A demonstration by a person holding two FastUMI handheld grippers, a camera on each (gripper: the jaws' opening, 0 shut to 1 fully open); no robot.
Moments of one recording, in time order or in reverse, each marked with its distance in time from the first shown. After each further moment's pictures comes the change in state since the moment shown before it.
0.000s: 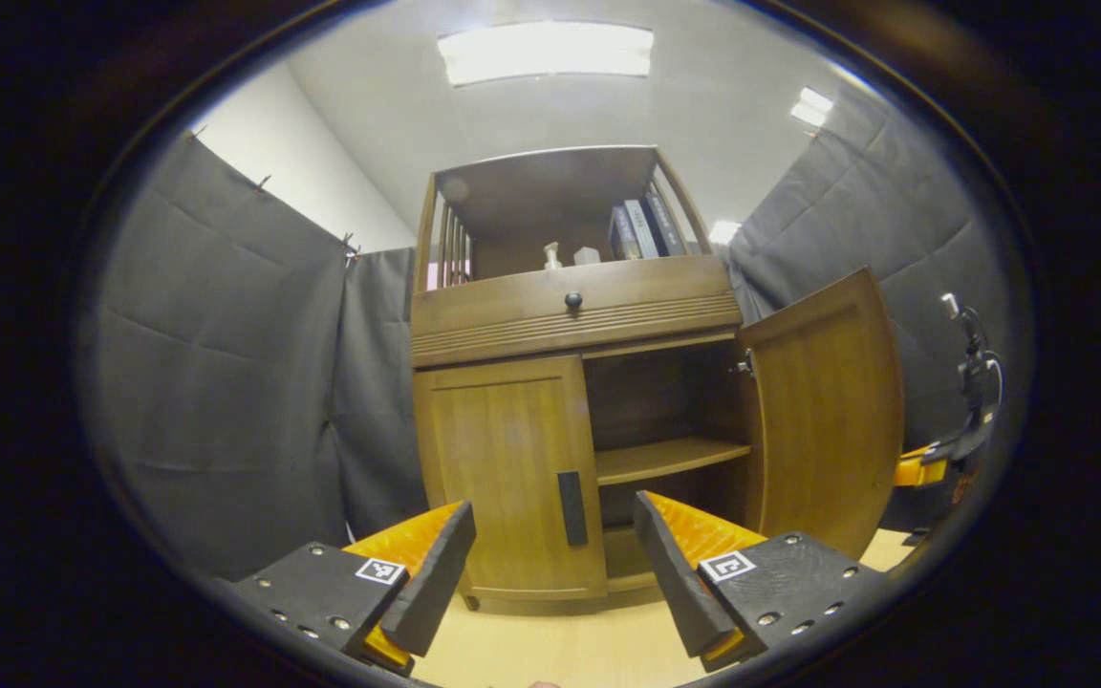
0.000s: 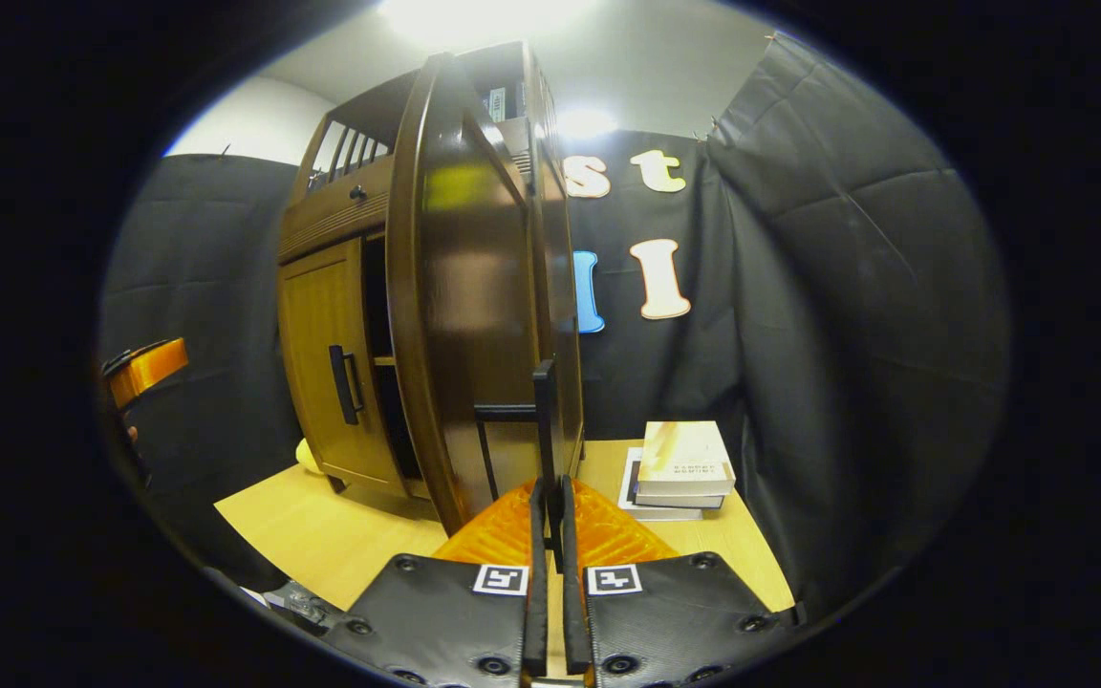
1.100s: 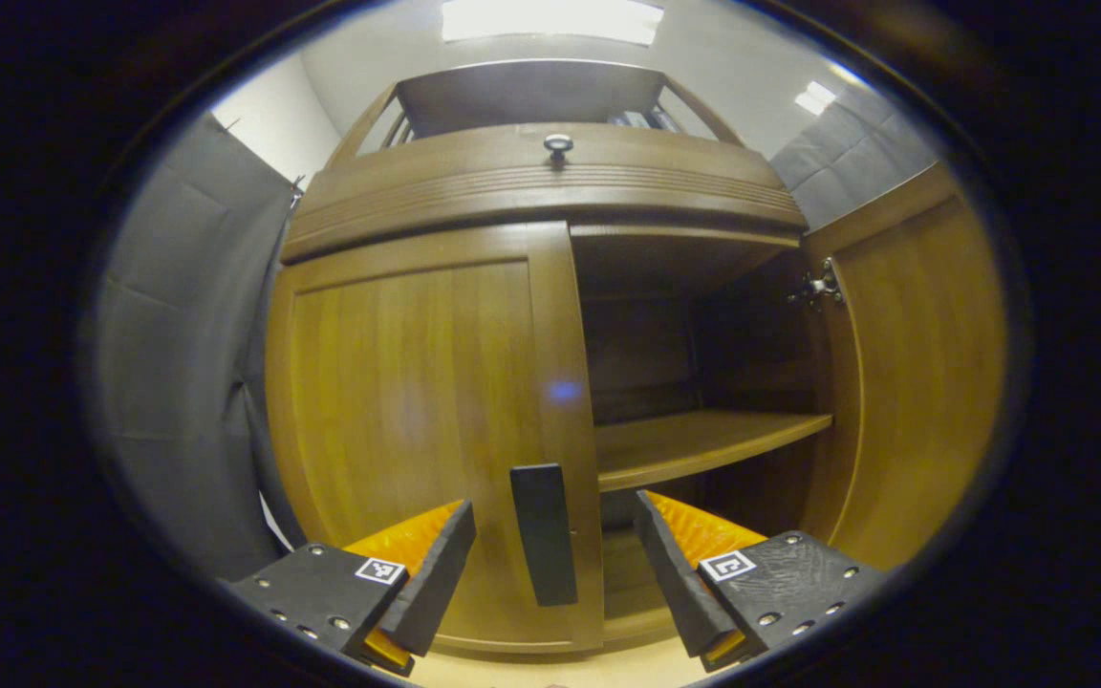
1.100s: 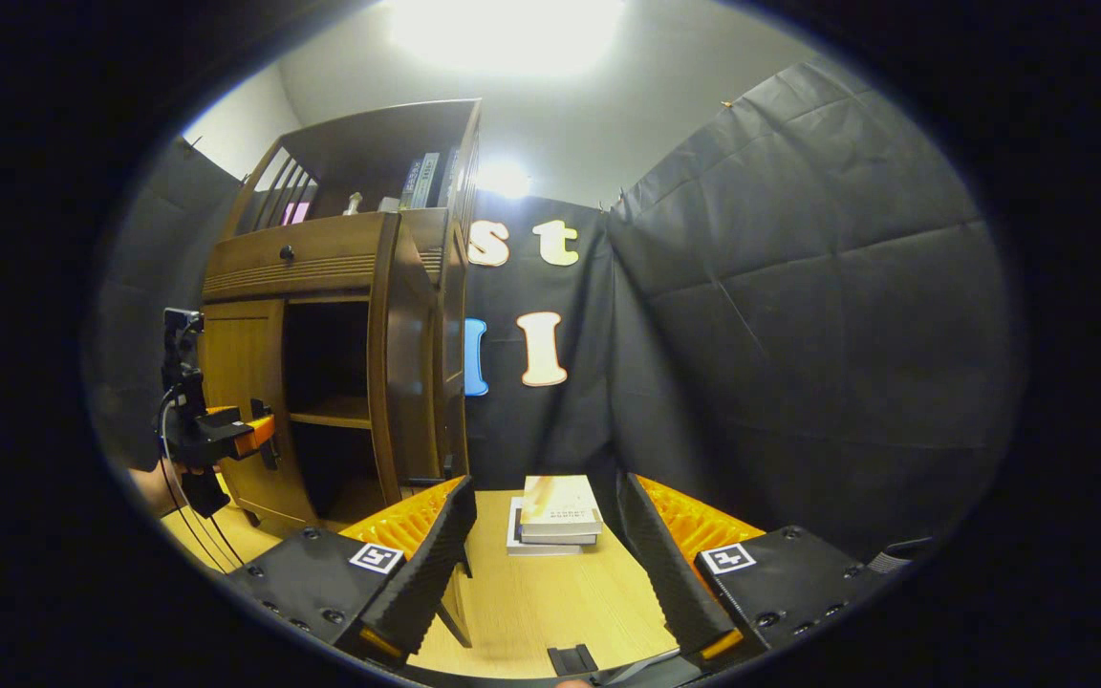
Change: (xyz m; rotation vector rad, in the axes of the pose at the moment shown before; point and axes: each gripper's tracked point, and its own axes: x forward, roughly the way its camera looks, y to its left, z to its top) left arm 0.012 -0.019 -0.025 -0.055 0.101 -0.106; right arm -0.087 -0.053 0.050 -0.063 -0.178 -0.412
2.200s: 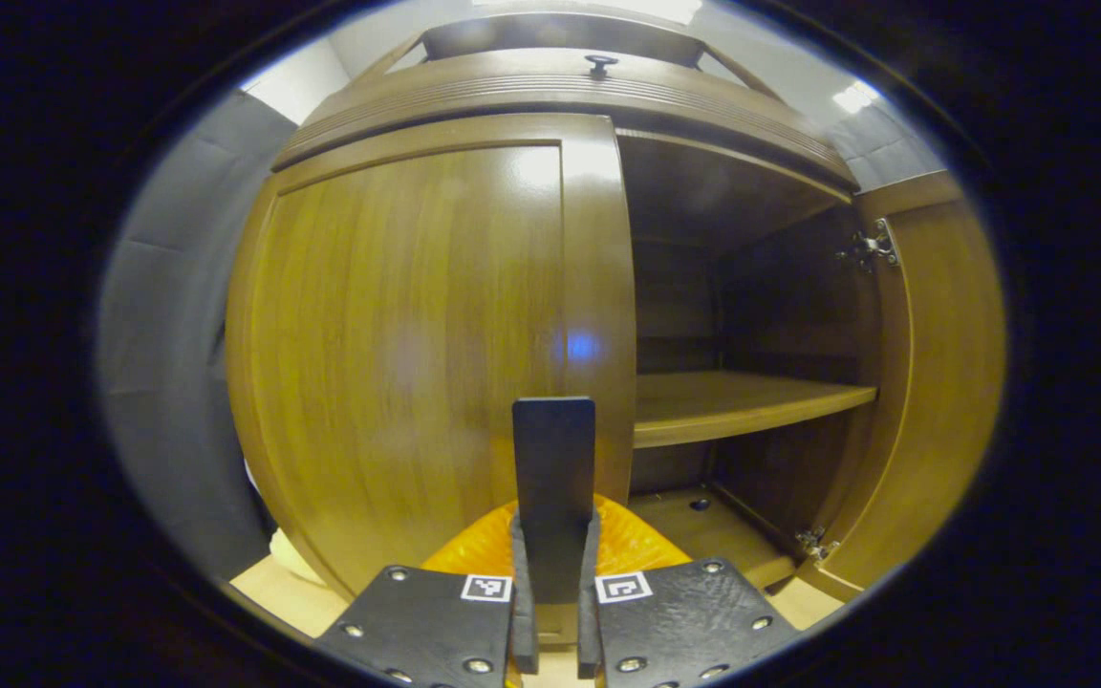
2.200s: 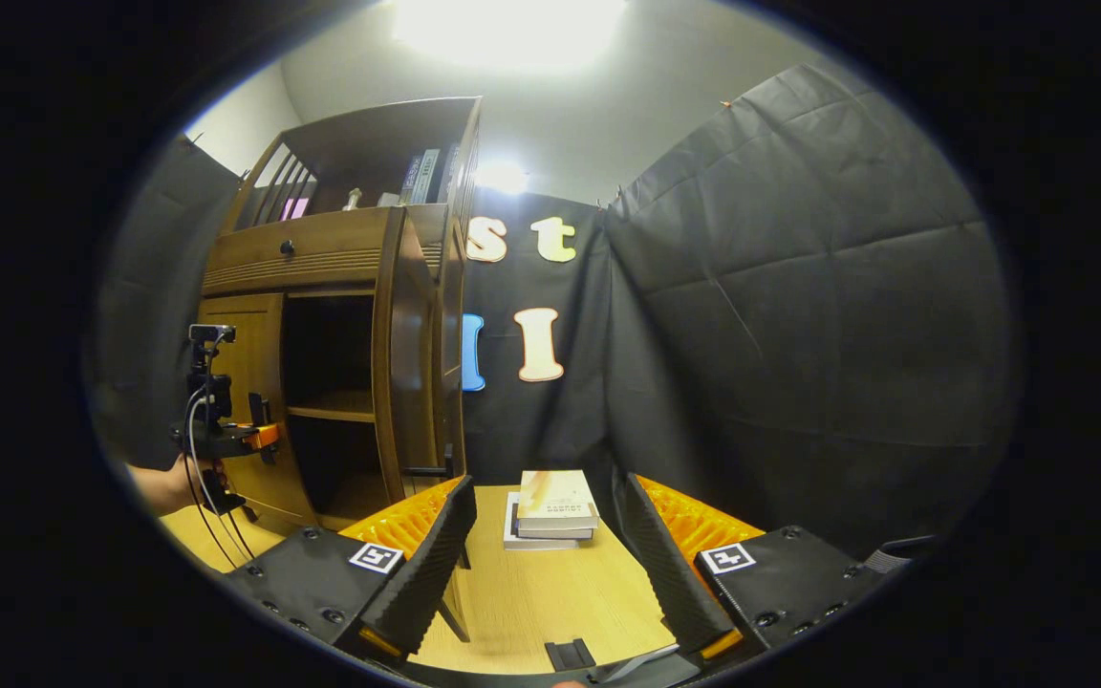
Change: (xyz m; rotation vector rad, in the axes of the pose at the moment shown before) left arm 0.015 0.010 -0.021 -0.081 0.141 0.012; right arm -0.011 -0.001 -0.003 -0.011 0.010 0.013
